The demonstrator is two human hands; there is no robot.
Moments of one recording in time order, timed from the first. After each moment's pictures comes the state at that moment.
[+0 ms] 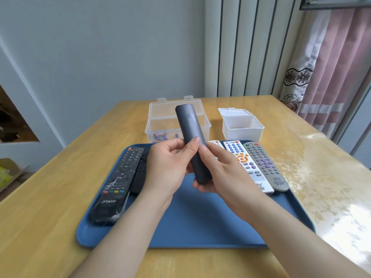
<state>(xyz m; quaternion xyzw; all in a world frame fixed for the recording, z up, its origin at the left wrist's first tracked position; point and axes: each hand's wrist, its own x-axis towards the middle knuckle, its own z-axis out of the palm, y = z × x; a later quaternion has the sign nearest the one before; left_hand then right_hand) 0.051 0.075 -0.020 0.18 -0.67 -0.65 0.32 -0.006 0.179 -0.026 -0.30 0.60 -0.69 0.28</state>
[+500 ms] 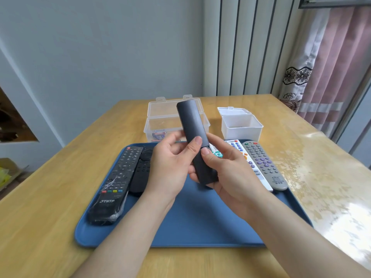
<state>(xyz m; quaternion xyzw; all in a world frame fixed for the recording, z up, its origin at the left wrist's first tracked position) 0.049 0.081 -0.023 0.16 -0.66 -0.66 0.33 -0.011 0.179 -0.028 -0.25 0.50 -0.77 0.32</state>
